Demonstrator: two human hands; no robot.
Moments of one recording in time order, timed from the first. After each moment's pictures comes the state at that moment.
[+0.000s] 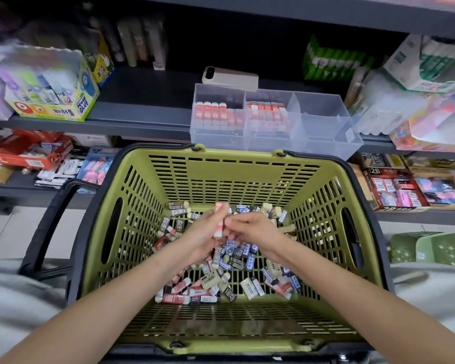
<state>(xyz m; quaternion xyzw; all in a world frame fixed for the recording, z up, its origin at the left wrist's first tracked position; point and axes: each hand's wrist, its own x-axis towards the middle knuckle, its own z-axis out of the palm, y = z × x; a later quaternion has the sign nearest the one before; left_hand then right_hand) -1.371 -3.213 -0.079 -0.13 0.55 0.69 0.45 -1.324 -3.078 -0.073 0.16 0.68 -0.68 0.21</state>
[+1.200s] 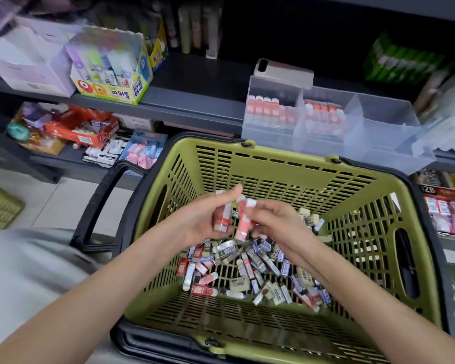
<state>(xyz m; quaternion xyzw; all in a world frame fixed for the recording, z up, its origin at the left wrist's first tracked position) -1.395 -3.283 -0.028 -0.10 0.57 0.66 0.48 -1.342 -3.116 -0.039 0.12 0.64 -0.73 0.19</state>
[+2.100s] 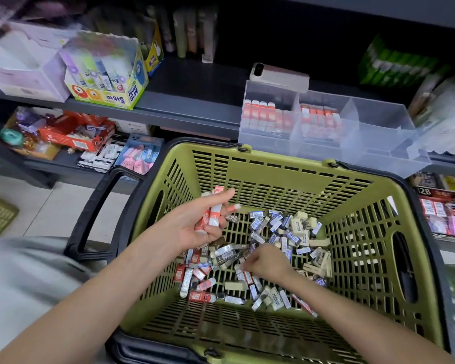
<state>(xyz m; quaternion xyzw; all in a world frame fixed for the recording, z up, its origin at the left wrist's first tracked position) -1.402 -3.286 -0.026 -0.21 0.44 0.73 0.48 -1.321 -3.113 -0.133 0.10 0.89 -0.29 0.33</state>
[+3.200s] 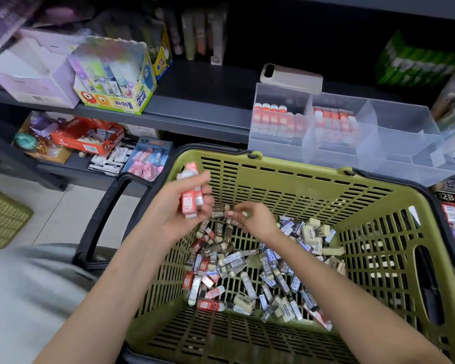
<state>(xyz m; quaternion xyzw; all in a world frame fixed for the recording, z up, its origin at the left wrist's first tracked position) -1.422 -3.313 -0.008 -0.19 0.41 0.83 0.32 -1.415 -3.136 -0.132 0.11 0.87 -0.45 0.17</state>
